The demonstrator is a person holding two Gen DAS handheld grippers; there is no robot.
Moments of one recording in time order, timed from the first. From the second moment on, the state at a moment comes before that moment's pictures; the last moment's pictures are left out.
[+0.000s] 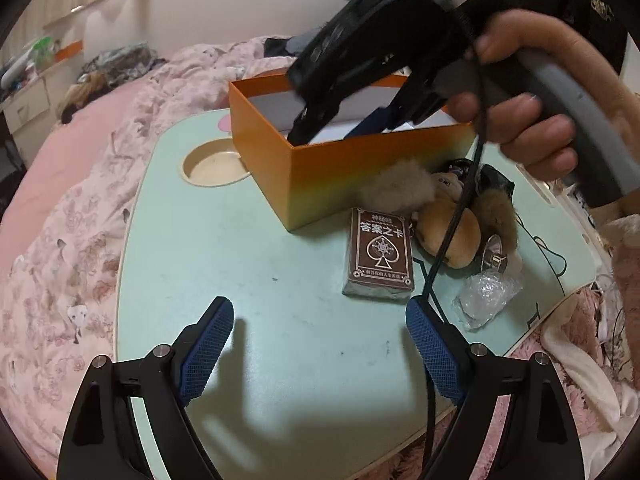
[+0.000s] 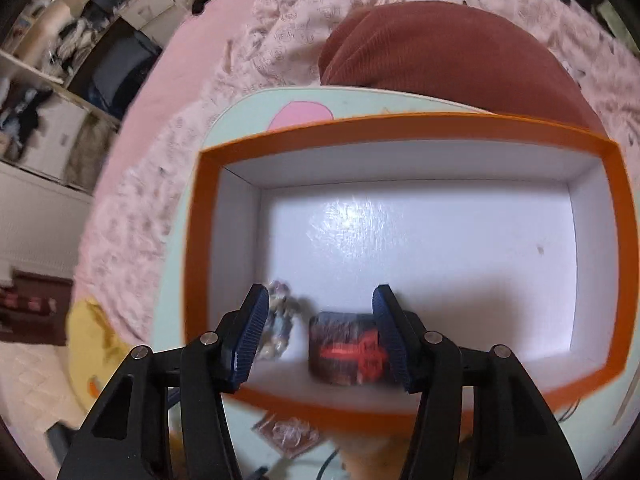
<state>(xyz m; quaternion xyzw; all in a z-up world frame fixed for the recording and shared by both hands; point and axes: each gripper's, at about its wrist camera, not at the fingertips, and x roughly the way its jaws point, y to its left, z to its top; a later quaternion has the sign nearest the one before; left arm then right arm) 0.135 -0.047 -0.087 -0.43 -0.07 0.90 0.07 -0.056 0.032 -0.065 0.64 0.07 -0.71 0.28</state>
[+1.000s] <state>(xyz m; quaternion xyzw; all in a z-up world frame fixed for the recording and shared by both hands) 0.125 -0.063 -0.080 -0.41 -0.13 0.90 0.06 -0.073 0.061 -0.029 0.65 0.07 -0.68 0.32</state>
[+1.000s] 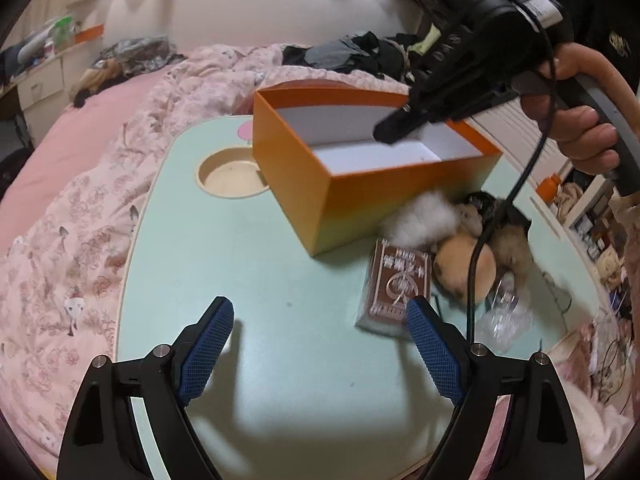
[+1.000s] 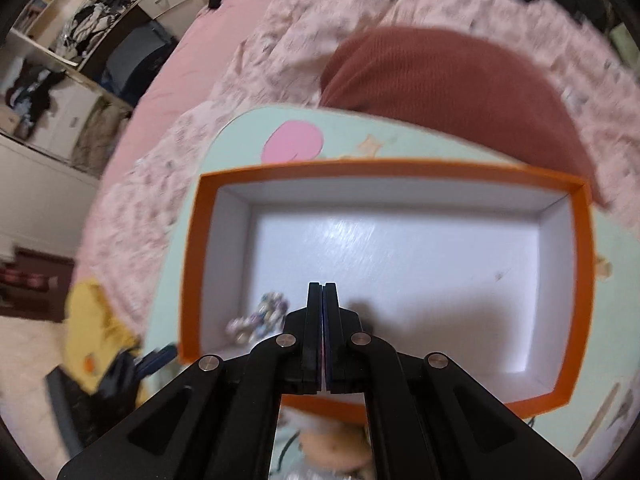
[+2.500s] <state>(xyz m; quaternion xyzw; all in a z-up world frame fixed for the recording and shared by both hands) 0.052 -0.086 -0.069 -0.47 -0.23 0.85 0.04 -0.089 0.102 -0.048 0.68 0.05 -0.64 0.34</state>
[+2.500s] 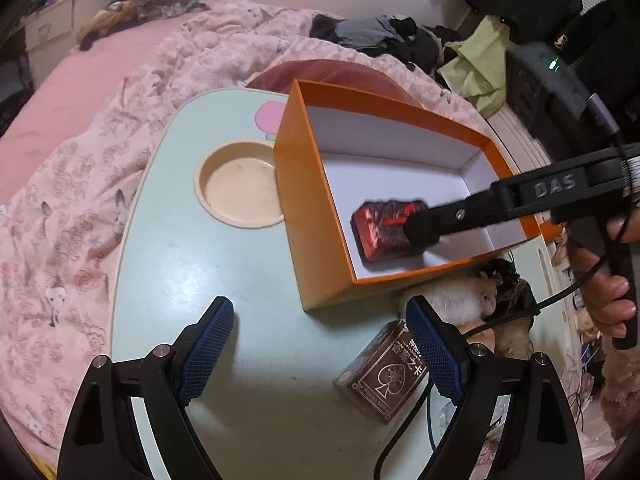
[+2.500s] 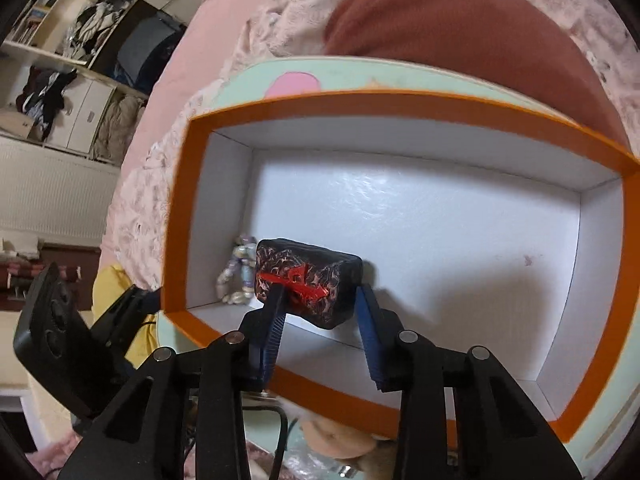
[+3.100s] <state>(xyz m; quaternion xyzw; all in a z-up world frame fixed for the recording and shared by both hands) 0.038 -0.105 -0.025 -0.44 -0.24 0.86 0.04 -0.081 0.186 0.009 0.56 -0.08 -0.73 0.39</state>
